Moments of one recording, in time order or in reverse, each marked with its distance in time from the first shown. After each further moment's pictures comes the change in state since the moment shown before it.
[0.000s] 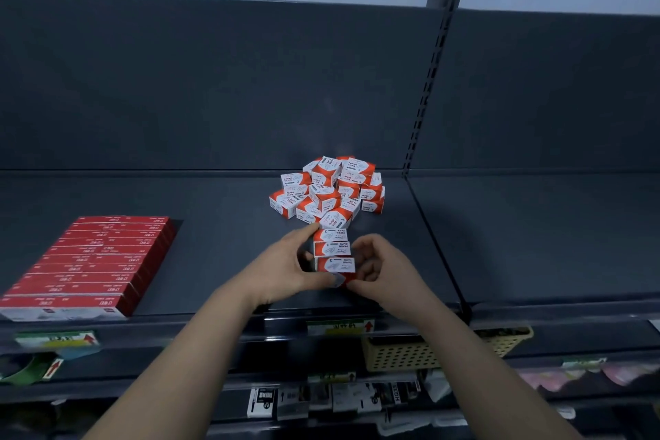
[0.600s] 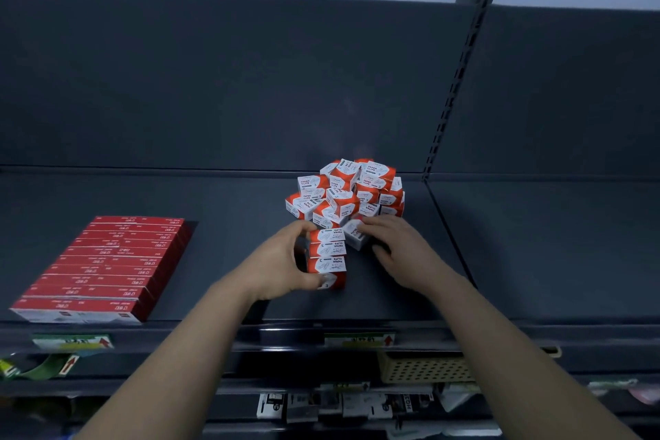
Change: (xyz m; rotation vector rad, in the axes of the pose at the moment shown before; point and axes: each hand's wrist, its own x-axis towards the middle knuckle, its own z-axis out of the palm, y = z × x) left_hand 0.006 -0.017 -0.028 0.093 0.044 -0.079; right_hand 0.065 0.010 -0.019 -0.766 -0.025 -0.262
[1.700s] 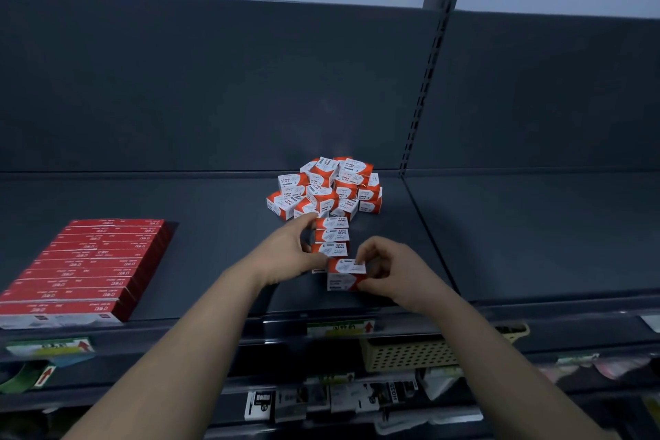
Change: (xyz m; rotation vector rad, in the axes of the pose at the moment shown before) left_hand 0.012 0.030 0.018 -0.096 -0.092 0.006; right_hand -0.059 -0.024 -0.015 0.663 -0.080 0.244
